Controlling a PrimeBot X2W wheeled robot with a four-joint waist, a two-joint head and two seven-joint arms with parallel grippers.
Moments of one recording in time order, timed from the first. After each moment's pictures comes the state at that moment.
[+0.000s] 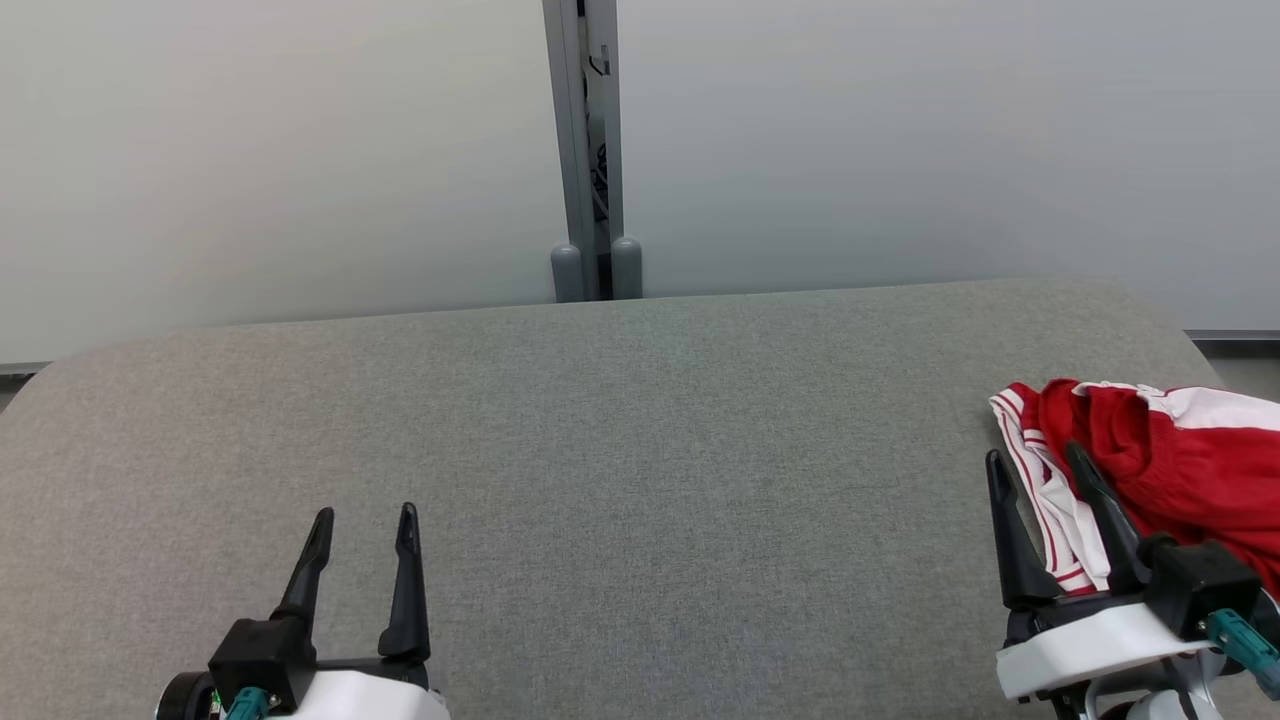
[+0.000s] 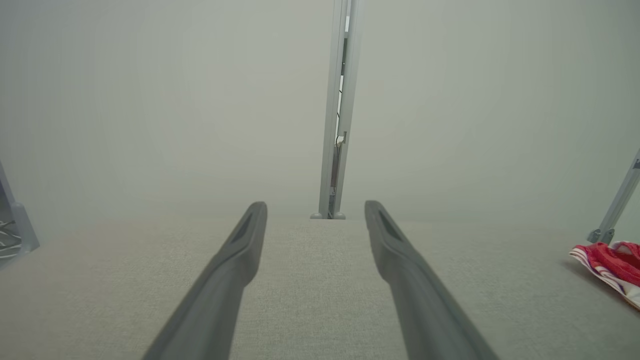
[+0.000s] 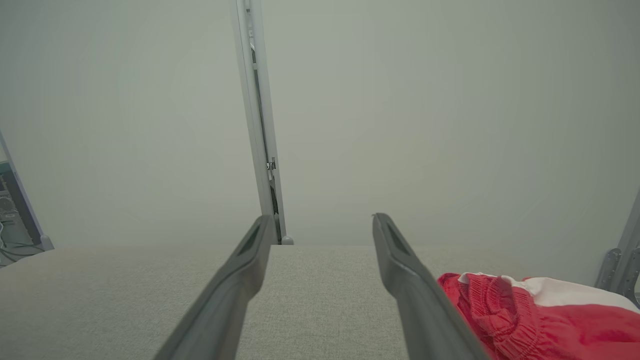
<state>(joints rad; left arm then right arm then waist) 0.04 0.05 -0.12 0.15 -0.22 0.09 -0.26 -0.07 -0.06 0.04 0.21 0.17 0.13 -0.26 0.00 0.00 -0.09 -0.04</state>
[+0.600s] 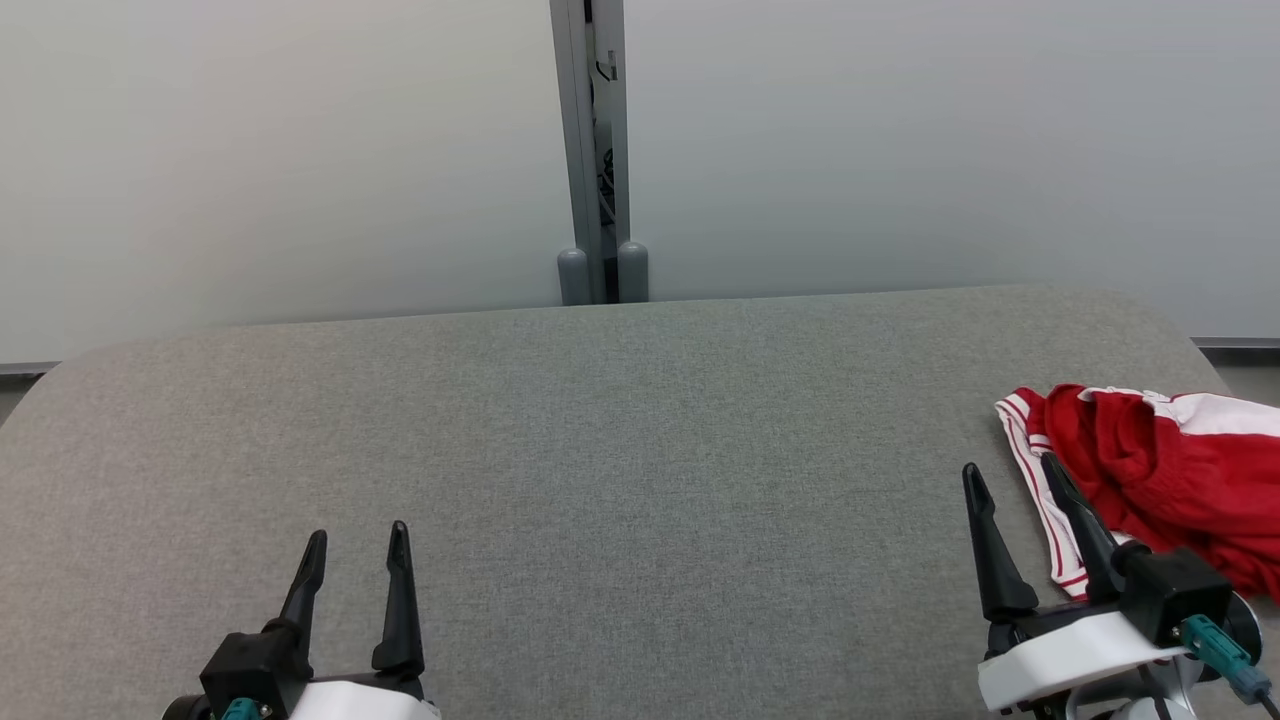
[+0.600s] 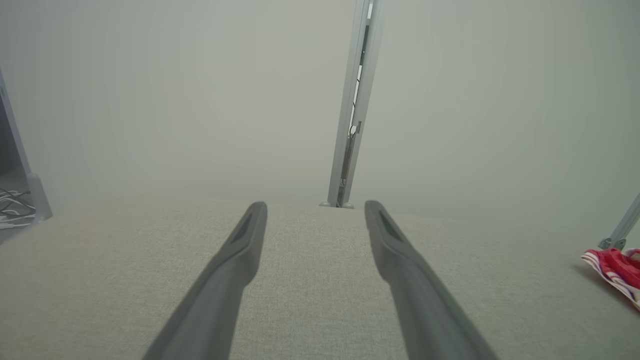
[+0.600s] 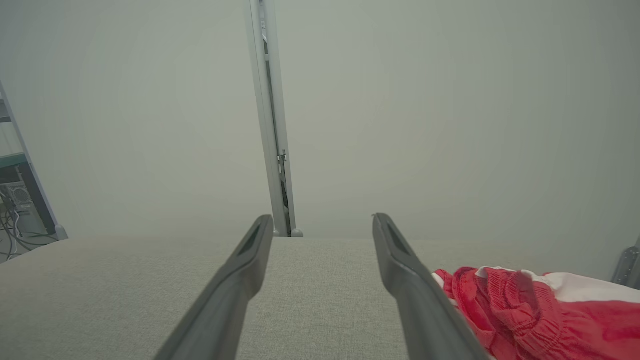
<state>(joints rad) 0.05 0.05 -0.11 0.17 -0.27 0.10 -0.26 -0.07 -0.05 0.07 0.23 0.16 0.13 -0.26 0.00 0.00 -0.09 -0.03</state>
